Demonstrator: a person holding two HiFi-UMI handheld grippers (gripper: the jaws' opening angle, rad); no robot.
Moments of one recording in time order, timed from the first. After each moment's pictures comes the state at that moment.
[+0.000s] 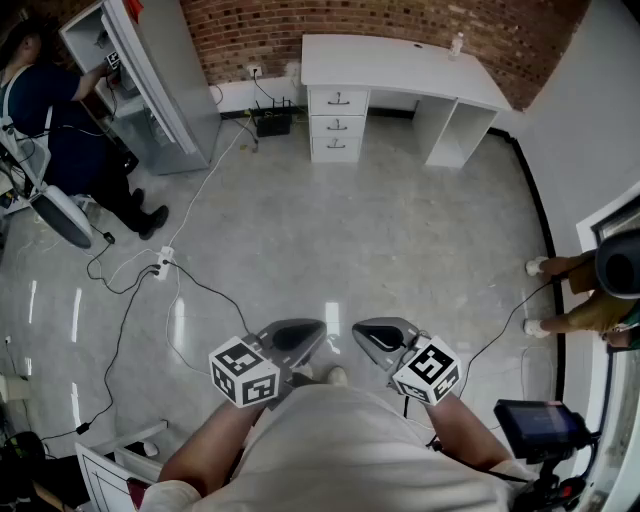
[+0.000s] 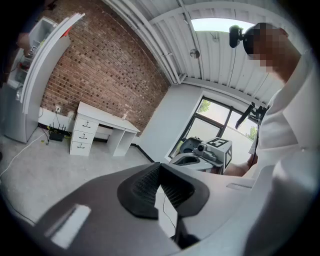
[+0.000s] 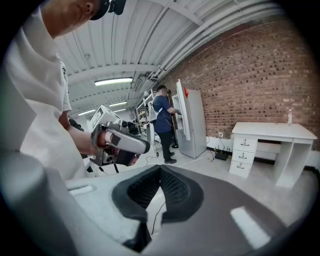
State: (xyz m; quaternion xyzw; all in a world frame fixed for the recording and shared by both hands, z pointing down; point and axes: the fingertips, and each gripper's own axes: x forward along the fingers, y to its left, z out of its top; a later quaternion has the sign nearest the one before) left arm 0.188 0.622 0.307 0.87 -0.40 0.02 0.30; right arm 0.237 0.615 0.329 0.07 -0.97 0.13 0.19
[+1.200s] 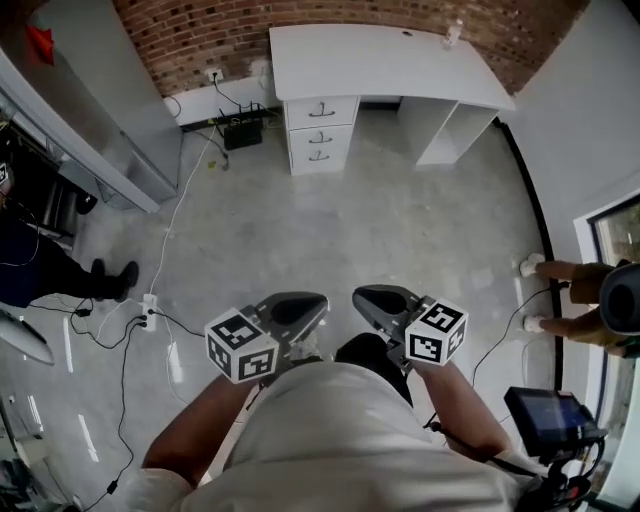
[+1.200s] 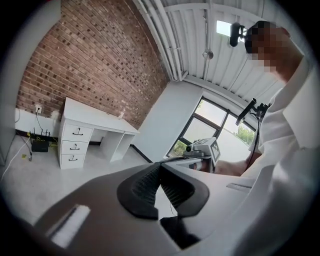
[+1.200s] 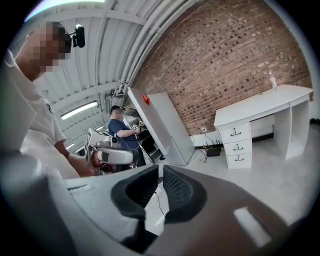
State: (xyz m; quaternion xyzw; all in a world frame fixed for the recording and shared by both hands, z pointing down) left arm 0.029 0.281 0.330 0.90 -0.32 0.03 0.30; right arm 0.079 0.260 0.361 0.16 -0.94 0.28 0.13
